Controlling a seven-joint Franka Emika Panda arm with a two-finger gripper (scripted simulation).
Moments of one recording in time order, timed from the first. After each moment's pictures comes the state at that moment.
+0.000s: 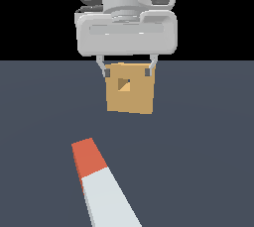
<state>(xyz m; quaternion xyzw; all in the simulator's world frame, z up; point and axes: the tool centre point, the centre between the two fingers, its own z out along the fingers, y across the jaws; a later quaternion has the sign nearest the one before) 0.001 -0.008 0.168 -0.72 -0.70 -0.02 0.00</state>
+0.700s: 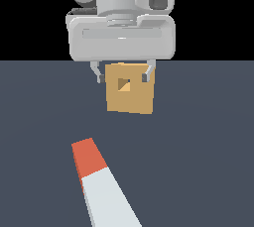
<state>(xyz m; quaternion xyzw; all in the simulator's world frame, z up) -0.007 -0.026 0.158 -0.70 -0.72 -0.01 0.00</state>
